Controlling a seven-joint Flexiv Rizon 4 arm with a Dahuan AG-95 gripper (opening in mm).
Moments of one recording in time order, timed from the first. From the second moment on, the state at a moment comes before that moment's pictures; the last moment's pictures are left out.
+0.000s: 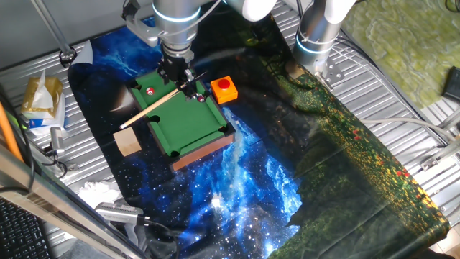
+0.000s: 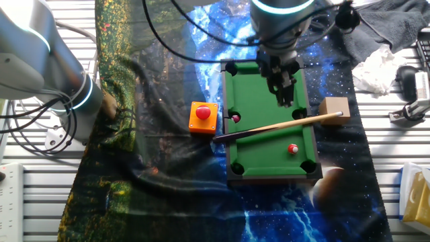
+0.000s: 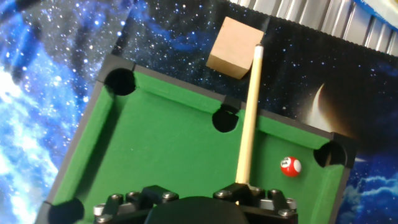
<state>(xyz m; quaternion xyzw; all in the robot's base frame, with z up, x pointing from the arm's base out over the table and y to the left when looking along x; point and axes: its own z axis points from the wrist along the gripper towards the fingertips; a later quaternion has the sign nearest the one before) 0.495 -0.016 0.162 -0.20 0.98 -0.02 0.06</state>
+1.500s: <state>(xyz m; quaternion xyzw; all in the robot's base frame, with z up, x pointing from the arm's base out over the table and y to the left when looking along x) 0.523 -0.087 0.108 -0.23 0.97 -0.01 0.07</state>
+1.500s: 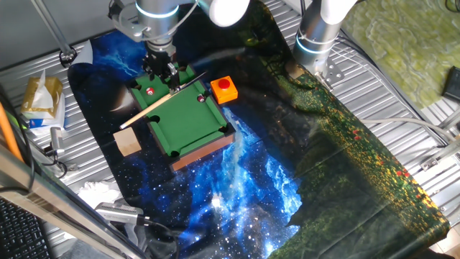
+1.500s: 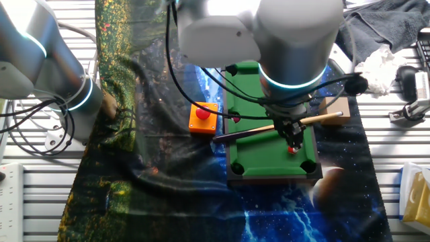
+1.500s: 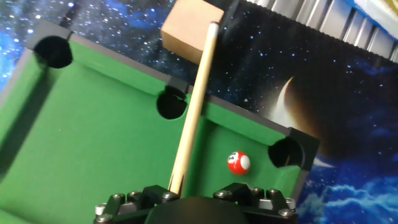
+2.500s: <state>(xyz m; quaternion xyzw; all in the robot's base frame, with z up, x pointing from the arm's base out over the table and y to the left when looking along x) 0.518 -0.081 0.087 -0.19 0.98 -0.01 0.07</state>
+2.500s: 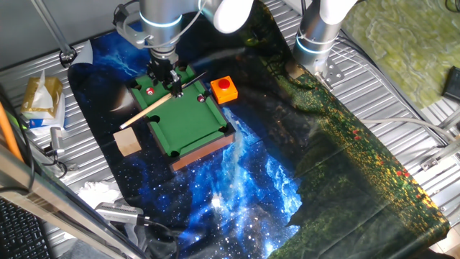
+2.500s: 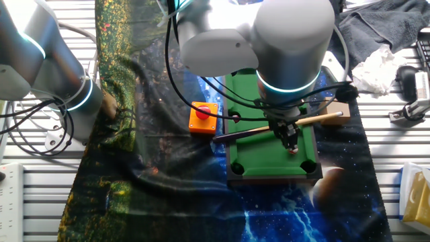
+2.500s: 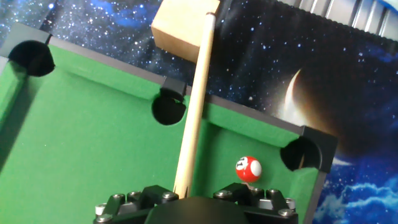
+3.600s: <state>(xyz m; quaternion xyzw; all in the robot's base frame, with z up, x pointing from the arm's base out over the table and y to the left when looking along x) 0.519 -0.075 0.070 -0.15 0.99 -0.01 0.07</state>
